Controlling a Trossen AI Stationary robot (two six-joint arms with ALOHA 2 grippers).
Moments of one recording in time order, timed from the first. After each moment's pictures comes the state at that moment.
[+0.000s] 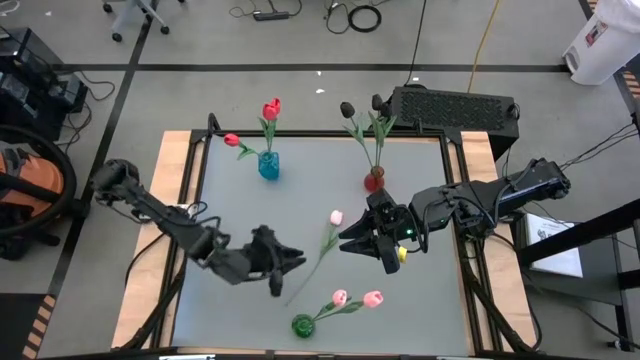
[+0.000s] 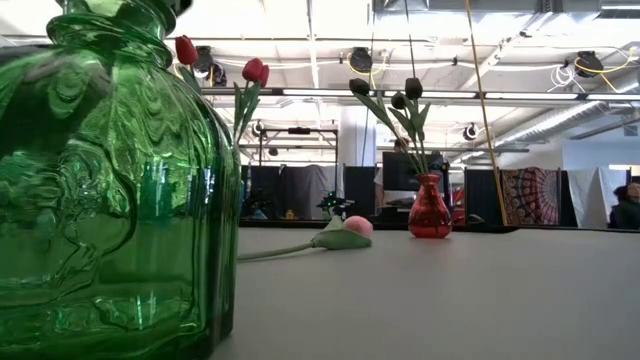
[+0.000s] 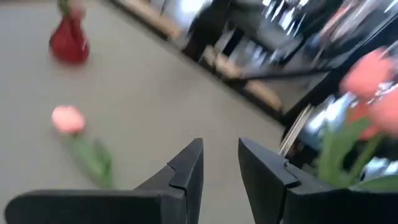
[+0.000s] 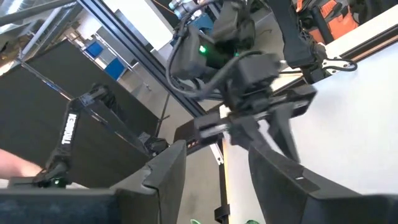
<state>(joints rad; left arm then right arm) -0.58 1.39 0.95 0.03 -0.67 -0.82 0.34 1.35 1.39 -0.24 0.10 0.75</state>
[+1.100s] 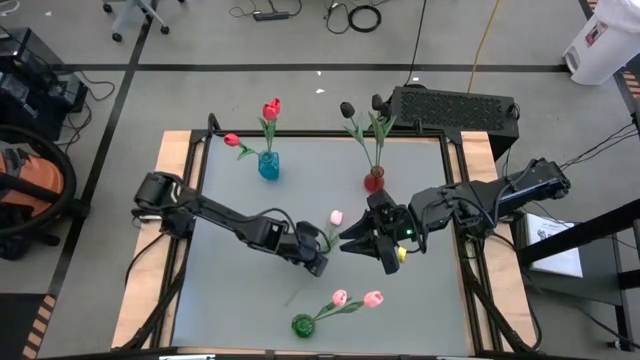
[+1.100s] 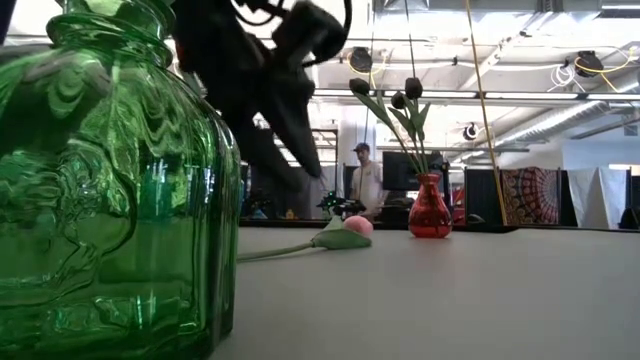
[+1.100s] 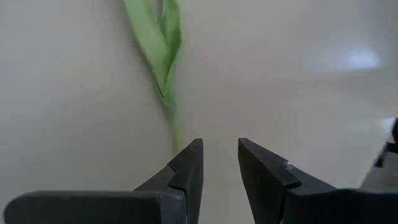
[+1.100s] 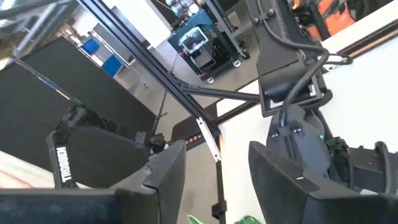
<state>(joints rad) -0.25 1.79 1.09 -0.21 -0.06 -1.19 0.34 1.35 1.39 -0.25 0.10 0.75</state>
